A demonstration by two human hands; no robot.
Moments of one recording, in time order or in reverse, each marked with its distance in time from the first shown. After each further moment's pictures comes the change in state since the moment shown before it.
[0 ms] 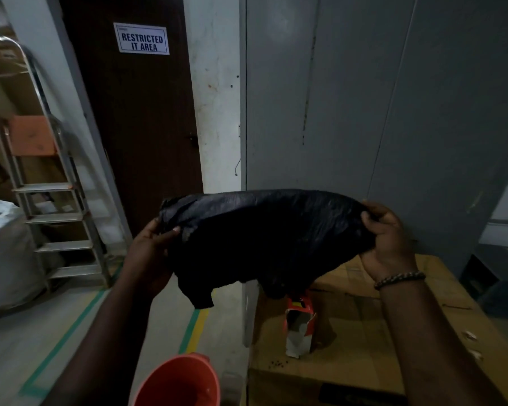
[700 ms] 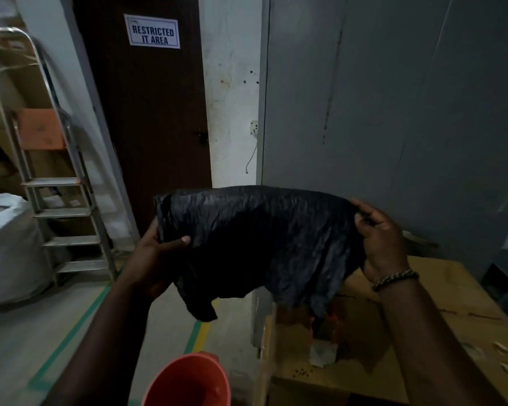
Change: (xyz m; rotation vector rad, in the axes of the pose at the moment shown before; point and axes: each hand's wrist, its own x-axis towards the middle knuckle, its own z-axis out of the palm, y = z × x) left_hand 0.016 0.009 -0.053 0.036 -0.126 0.026; right_hand -0.004 0.037 0.054 -0.328 -0.020 -0.041
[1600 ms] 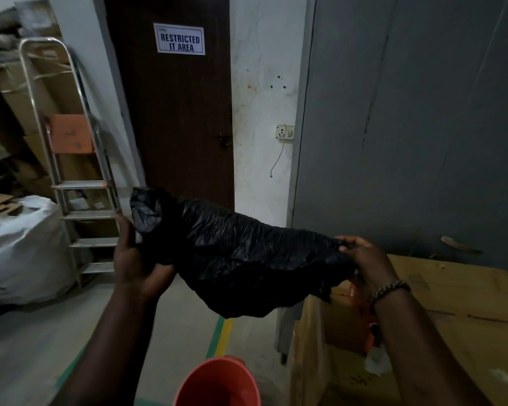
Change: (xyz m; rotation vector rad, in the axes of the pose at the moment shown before) left_hand -0.001 0.030 -0.124 -0.612 0.025 -0.129; right_hand -0.037 0.059 0.103 -0.139 -0.054 0.360
